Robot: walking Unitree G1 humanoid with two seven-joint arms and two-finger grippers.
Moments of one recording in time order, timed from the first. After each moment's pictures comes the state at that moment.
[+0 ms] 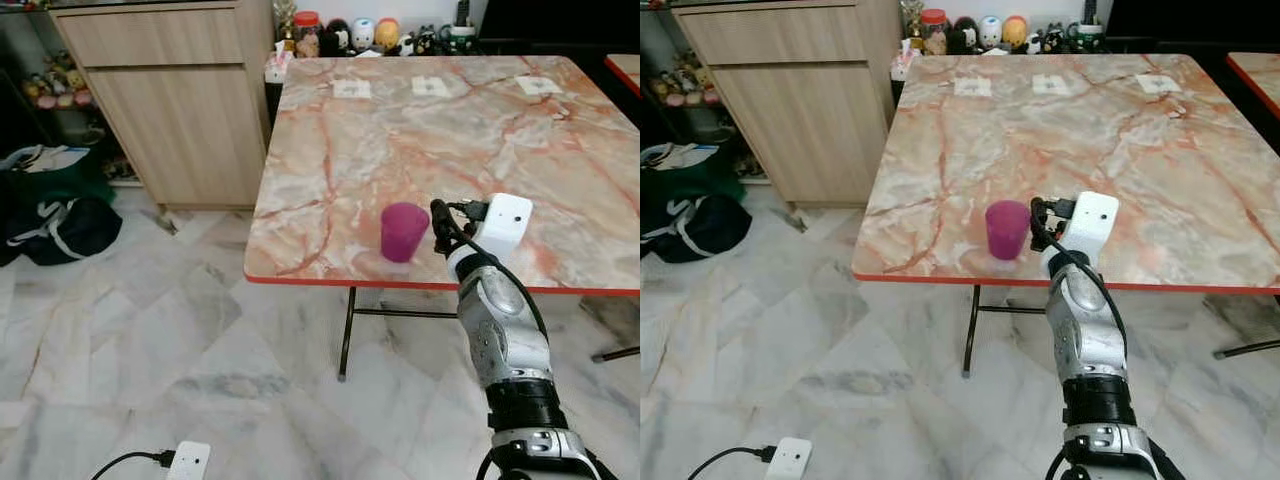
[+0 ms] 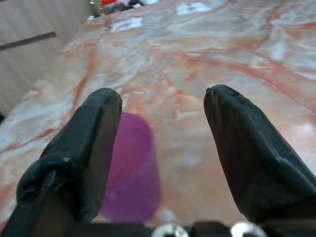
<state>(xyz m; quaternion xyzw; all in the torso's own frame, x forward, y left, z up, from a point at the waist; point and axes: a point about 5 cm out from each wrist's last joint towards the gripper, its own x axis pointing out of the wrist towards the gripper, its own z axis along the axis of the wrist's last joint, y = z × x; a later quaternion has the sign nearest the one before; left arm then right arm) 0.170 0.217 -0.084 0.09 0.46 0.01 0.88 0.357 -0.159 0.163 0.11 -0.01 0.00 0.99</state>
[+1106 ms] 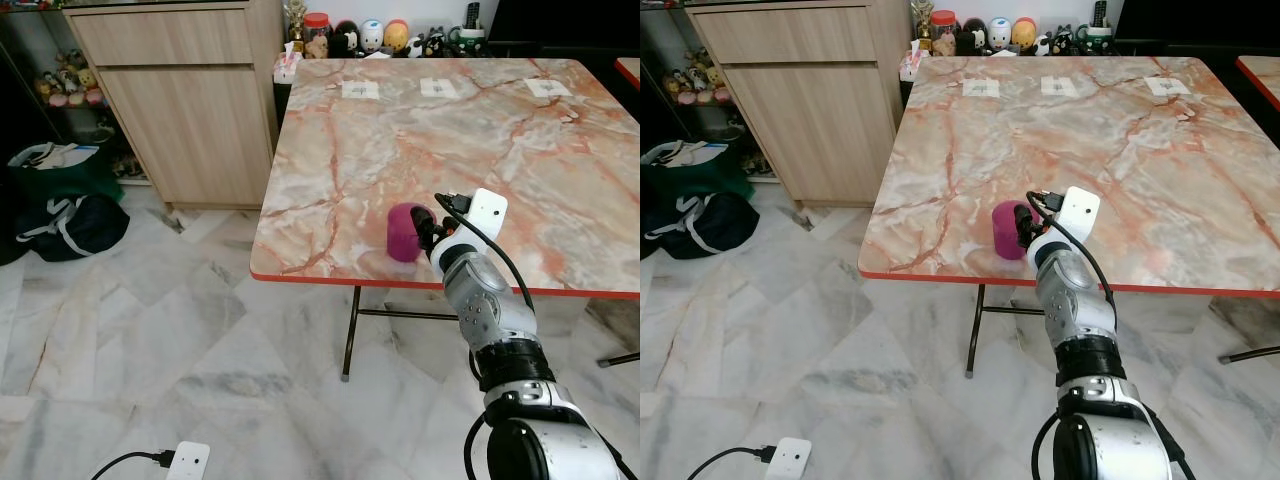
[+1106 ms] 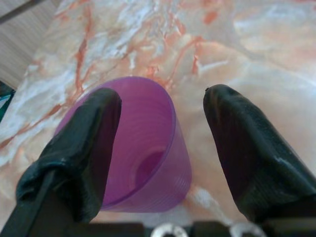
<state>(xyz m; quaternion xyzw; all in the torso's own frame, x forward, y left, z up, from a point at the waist) 0.170 0.217 -0.084 0.09 0.46 0.01 0.88 0.385 -0.154 0.153 0.20 0.10 0.00 0.98</state>
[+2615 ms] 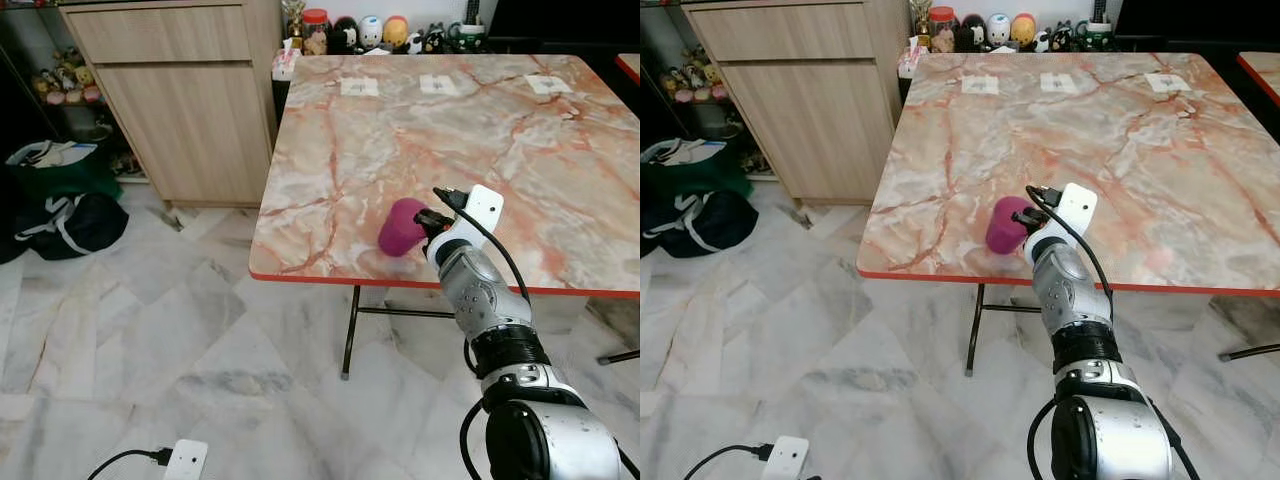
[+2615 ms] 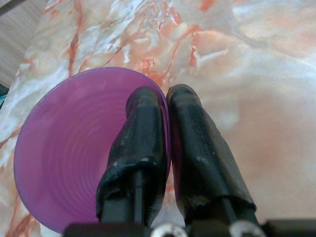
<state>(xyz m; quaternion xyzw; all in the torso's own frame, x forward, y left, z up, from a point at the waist) 0.168 0.223 -0.082 0.09 0.44 0.00 0.89 0.391 -0.150 0.154 0.21 0.11 -0.01 0.97</state>
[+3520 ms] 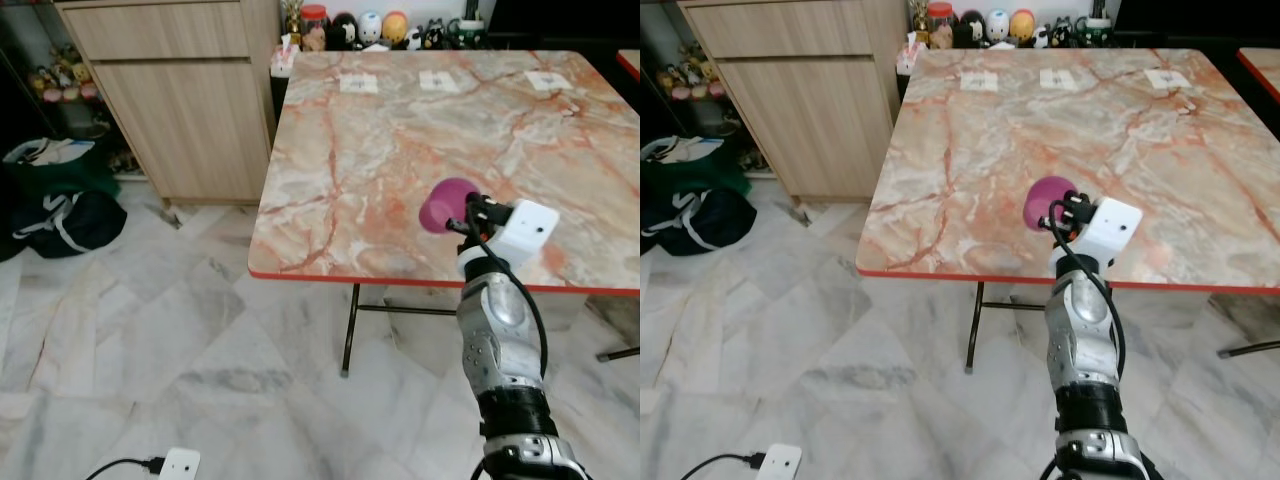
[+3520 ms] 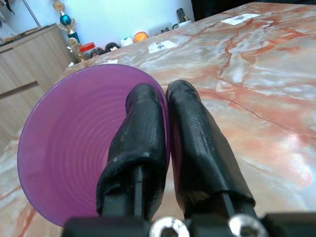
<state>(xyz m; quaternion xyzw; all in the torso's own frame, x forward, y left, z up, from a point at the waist) 0.160 0.229 -0.085 0.11 0.45 0.02 0.88 0.347 -0.170 0.165 0.14 -0.10 -0.07 0.98</state>
